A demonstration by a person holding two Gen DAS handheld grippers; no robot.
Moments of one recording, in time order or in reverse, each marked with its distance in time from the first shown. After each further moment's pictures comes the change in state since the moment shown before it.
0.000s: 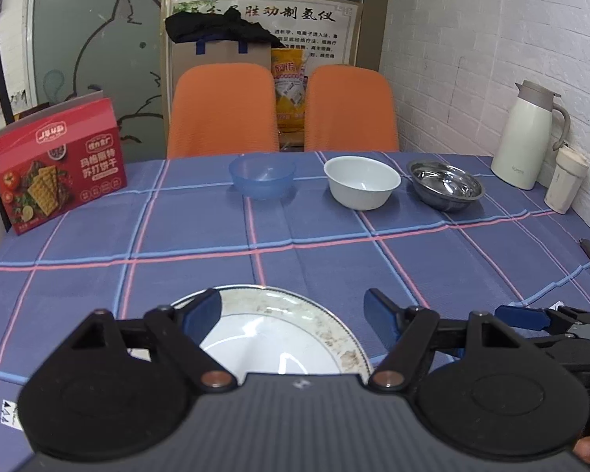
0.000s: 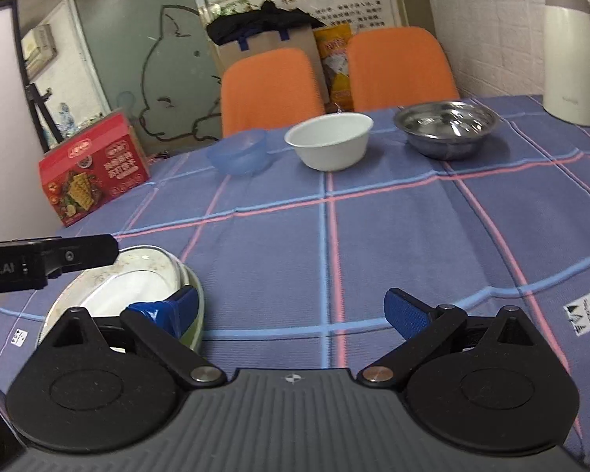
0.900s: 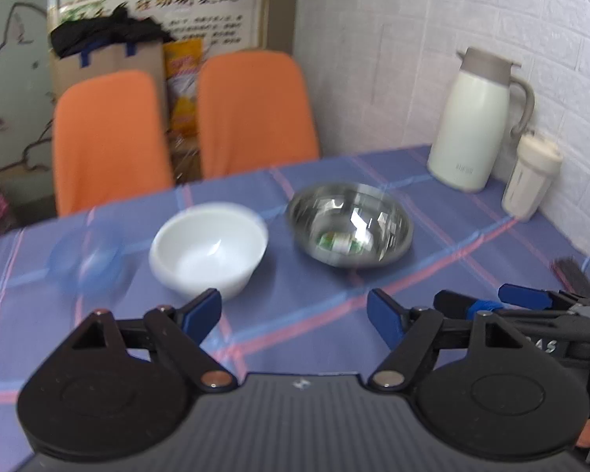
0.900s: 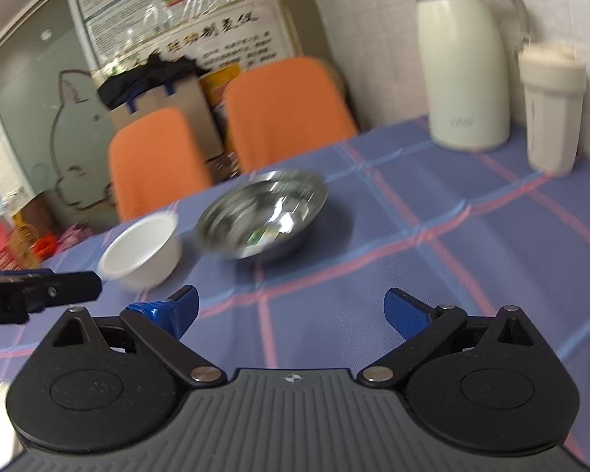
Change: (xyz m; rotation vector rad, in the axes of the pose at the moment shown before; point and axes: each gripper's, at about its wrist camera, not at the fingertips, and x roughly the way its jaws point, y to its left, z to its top) left arm 0.153 -0.137 0.118 0.137 0.053 -0.186; right arm 0.032 -0.161 0.091 0.139 -0.143 -0.182
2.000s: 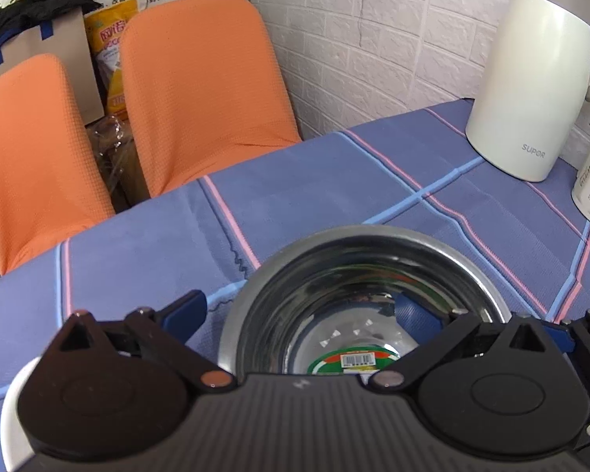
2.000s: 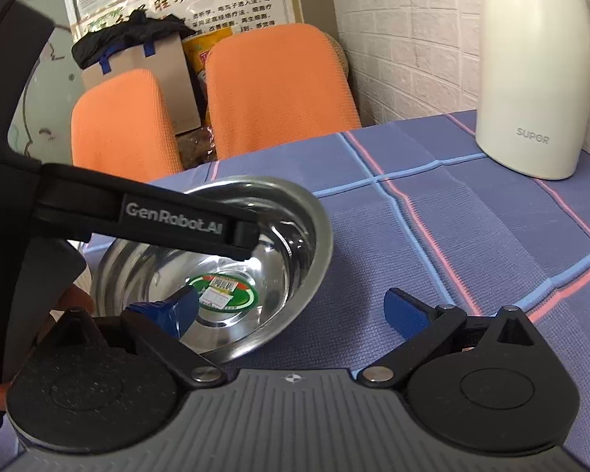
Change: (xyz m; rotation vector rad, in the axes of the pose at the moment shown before) left arm 0.219 -0.015 0.070 0.104 0.184 -0.045; right arm 0.122 0.002 0.028 -0.106 0.093 -0.028
